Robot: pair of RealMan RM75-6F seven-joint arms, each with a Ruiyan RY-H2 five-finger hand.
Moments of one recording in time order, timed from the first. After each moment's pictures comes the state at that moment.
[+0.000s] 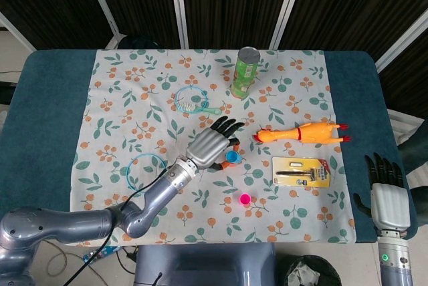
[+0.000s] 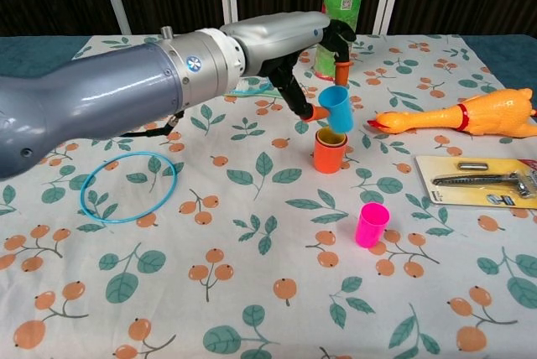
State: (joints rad) left arm -1.07 -1.78 -0.31 -1.36 1.11 0.85 0.34; right arm 0.08 -1.31 0.13 -1.57 -1.35 1.49 -0.27
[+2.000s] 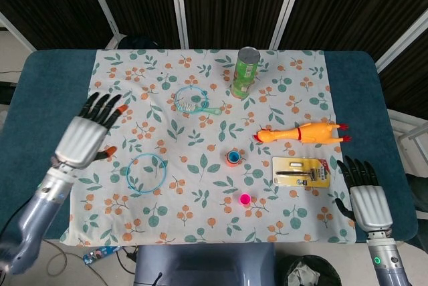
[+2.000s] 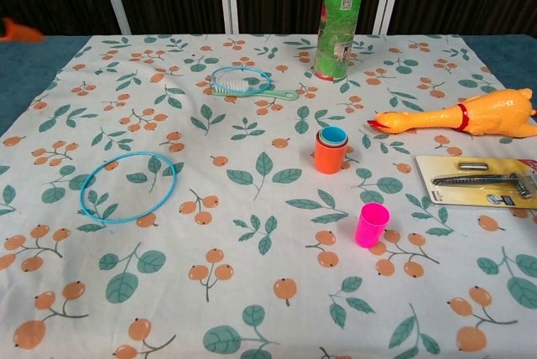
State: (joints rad) left arm -0.60 -1.11 -0.04 -1.77 1.36 1.33 0.34; right arm 0.12 -1.30 0.05 -1.50 -1.54 1.45 -0.17
